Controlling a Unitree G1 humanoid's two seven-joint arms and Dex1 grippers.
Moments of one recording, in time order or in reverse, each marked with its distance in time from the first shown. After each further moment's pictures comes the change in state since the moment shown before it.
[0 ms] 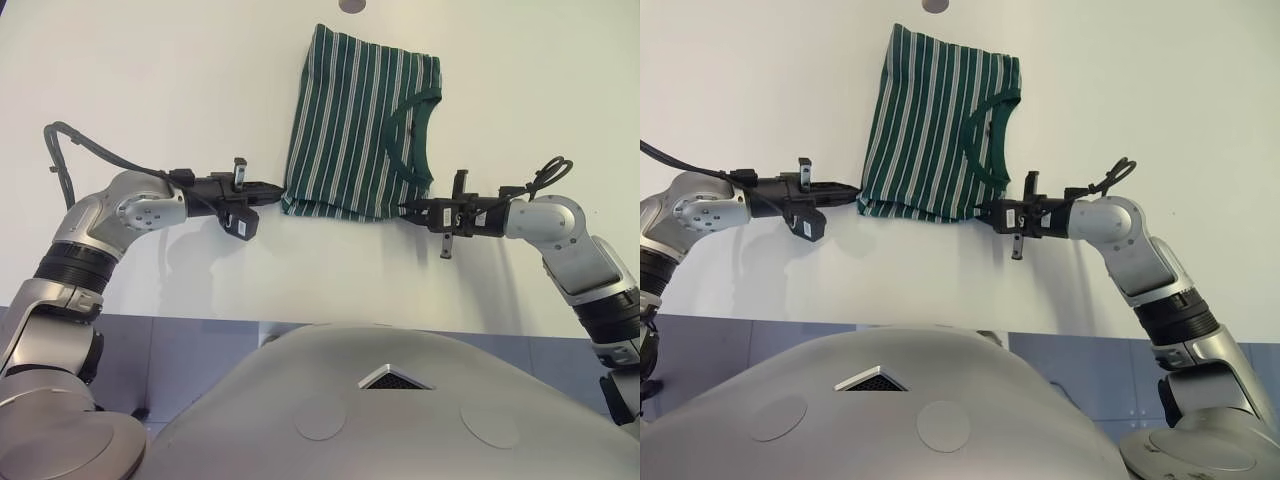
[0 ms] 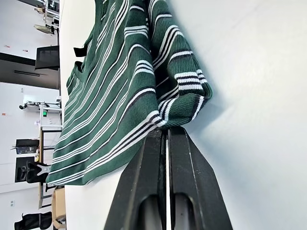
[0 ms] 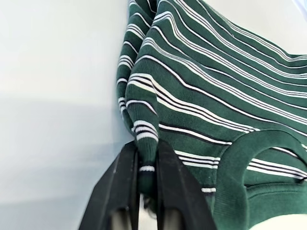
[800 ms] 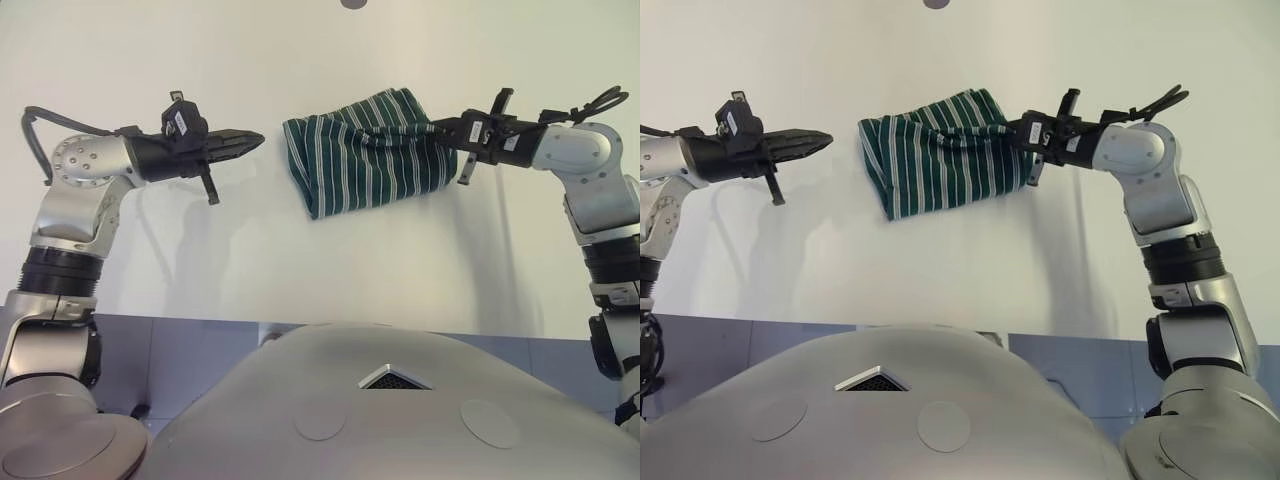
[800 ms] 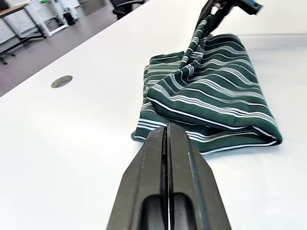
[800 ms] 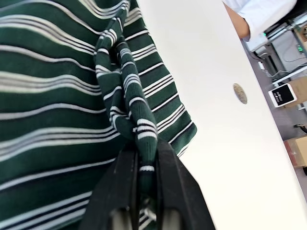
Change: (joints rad) left arm -0.042 -0.105 0.230 -0.062 -0.800 0.825 -0.338; right arm -0.349 0.123 -0.060 0.319 -0.132 -0.024 -0.118
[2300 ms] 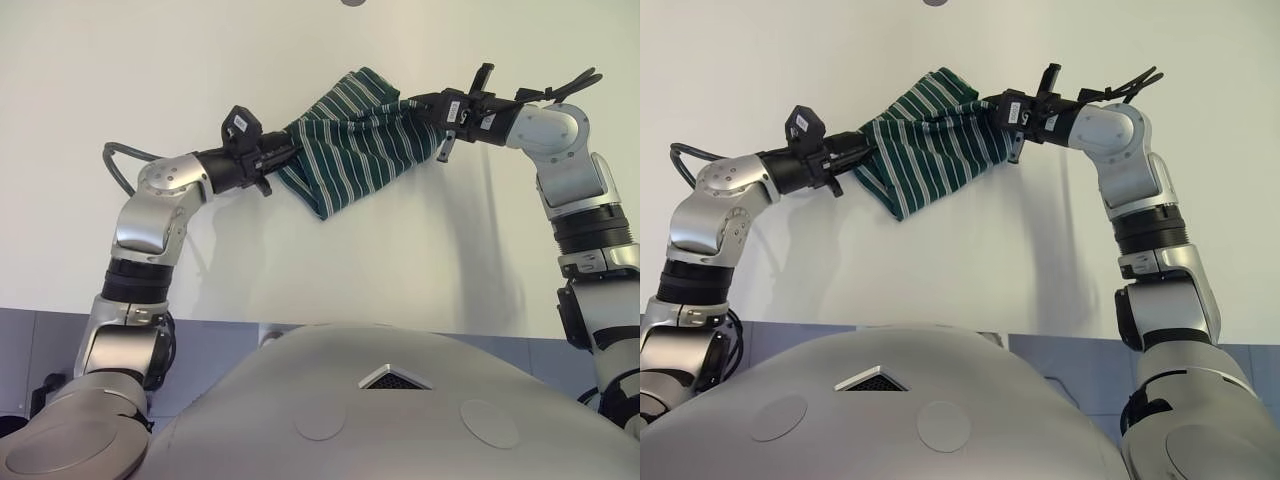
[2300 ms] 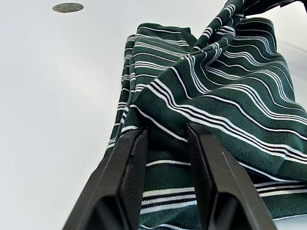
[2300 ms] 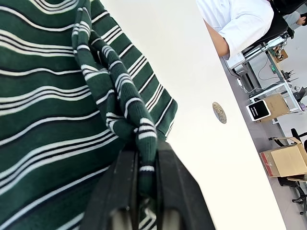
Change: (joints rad) left arm 0.109 -0.243 0.051 -0.303 0.069 0.537 0.246; right arm -0.074 0.089 -0.033 0.121 -0.025 -0.098 0.015
